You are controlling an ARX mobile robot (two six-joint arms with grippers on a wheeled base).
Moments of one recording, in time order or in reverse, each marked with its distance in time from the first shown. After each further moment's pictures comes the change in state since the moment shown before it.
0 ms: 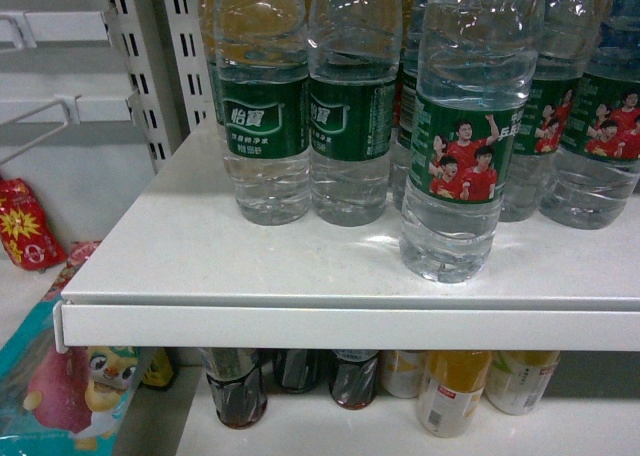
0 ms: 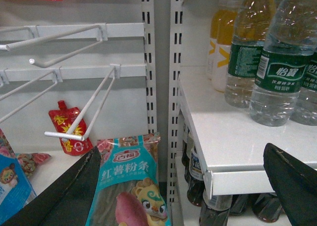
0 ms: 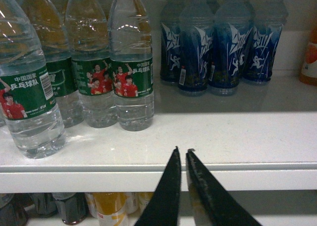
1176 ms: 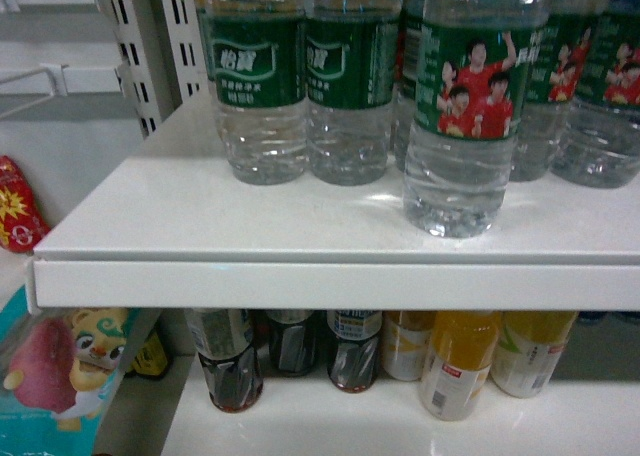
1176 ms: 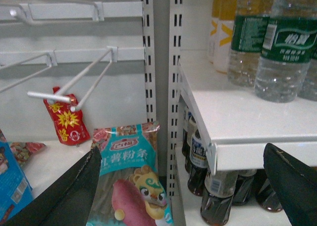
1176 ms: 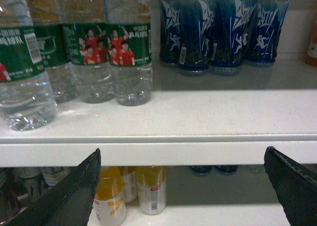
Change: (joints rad) left arm 0.000 0.000 0.000 0.001 0.000 0.000; right arm 0.000 0.000 0.000 0.002 0.000 0.000
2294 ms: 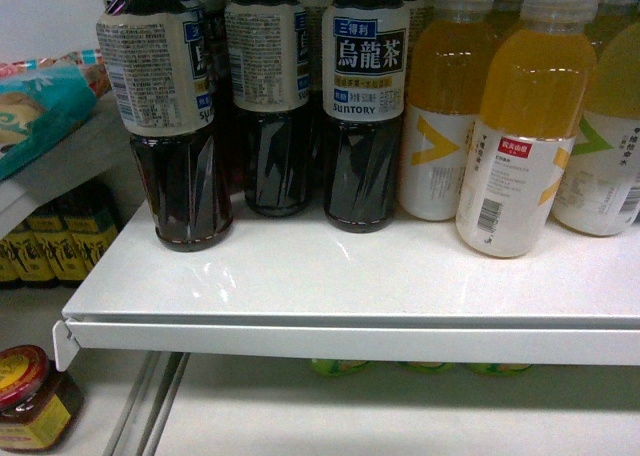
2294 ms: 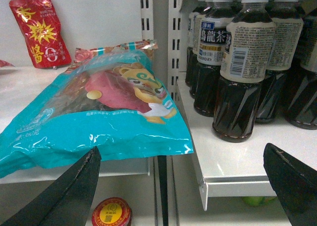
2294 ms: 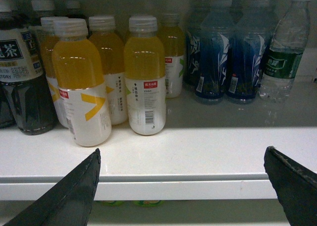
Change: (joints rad) left arm 0.000 0.000 0.000 -0.003 0.000 0.000; right arm 0.000 0.000 0.000 -0.003 0.000 -0.001
